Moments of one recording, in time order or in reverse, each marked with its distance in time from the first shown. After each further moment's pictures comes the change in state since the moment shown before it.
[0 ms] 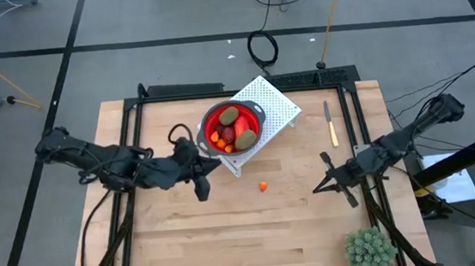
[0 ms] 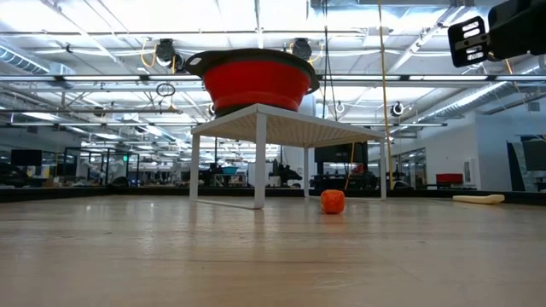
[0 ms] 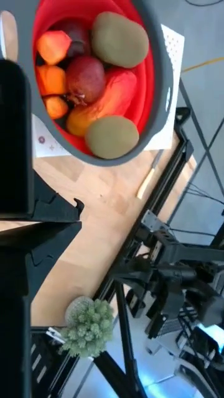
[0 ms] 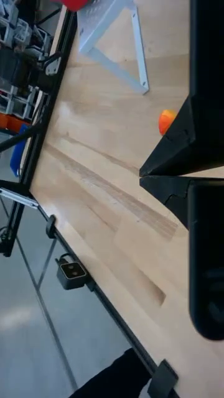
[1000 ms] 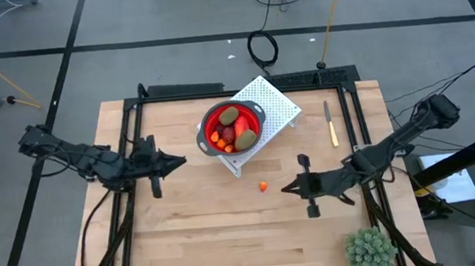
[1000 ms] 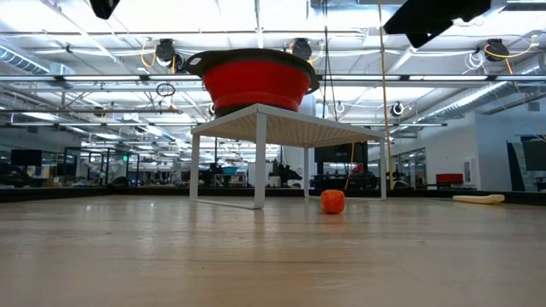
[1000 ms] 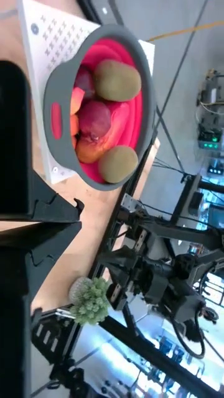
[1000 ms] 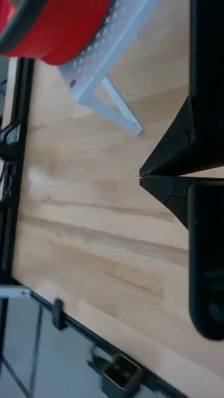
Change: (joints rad) left arm -0.068 -0.567 -0.586 0.320 0.005 0.226; right arm -0.002 0.597 0.387 0.009 0.302 0.241
